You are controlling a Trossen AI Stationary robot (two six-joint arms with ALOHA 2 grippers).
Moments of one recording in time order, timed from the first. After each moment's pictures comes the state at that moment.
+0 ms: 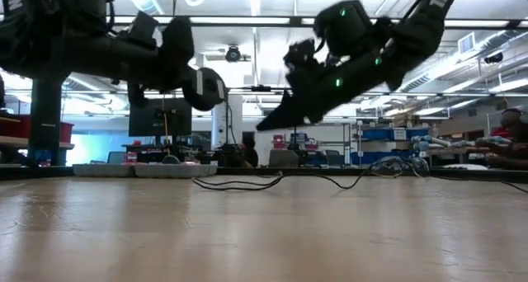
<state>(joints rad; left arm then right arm) -0.14 1.52 0.26 1.42 -0.93 -0.19 -0.05 1.78 0.80 0.56 0.14 0.00</state>
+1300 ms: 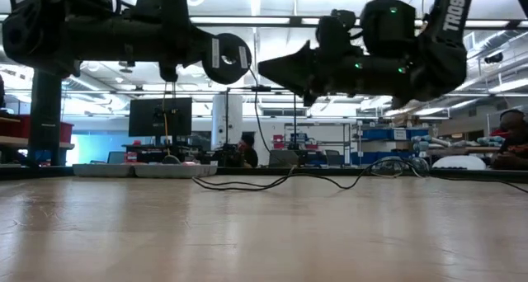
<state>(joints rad) -0.14 1.52 0.34 1.42 -0.56 0.04 -0.05 1.88 0.63 1.36 -0.07 0.09</state>
